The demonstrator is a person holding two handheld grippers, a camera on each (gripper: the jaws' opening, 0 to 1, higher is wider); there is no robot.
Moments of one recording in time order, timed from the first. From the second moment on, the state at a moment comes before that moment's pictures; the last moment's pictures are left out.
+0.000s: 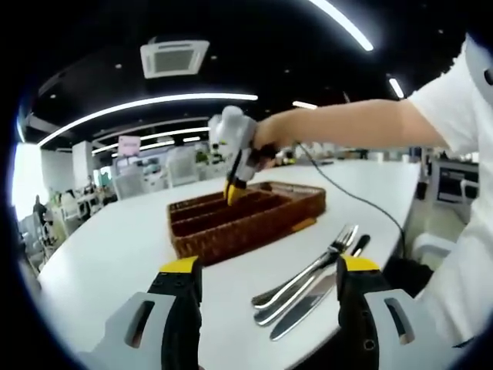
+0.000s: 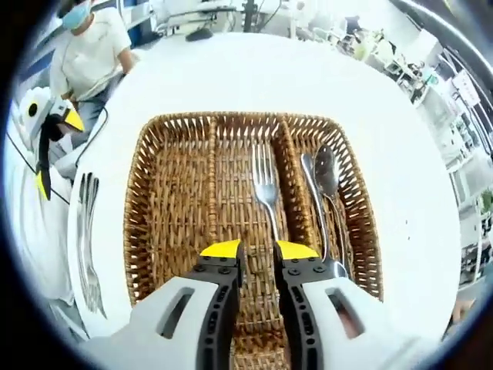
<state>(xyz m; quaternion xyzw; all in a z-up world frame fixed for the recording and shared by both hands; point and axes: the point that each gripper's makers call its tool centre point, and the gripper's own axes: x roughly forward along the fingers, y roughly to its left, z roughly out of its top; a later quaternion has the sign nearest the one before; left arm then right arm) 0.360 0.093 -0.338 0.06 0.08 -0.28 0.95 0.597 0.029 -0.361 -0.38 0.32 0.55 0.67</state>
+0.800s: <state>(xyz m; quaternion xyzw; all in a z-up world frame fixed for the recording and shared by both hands) 0.369 0.088 -0.338 0.08 0.09 -0.29 0.95 0.529 0.015 -0.320 -0.23 0.19 0.56 0.77</state>
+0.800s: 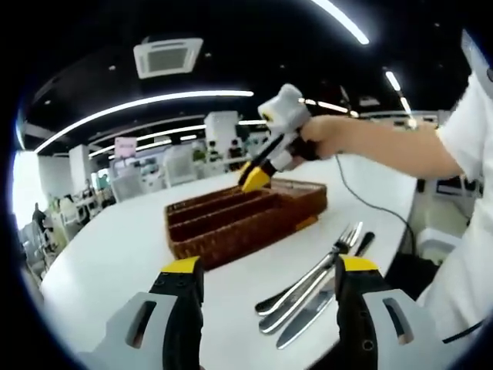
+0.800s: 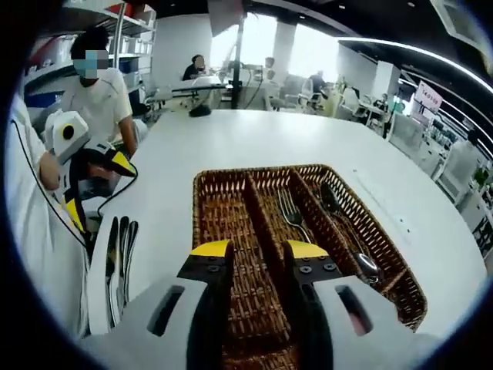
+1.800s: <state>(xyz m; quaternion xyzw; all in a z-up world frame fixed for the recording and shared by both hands) 0.386 0.060 -0.330 0.17 0.11 -0.34 0.92 0.432 -0.071 -0.302 -0.14 0.10 0.51 0.84</state>
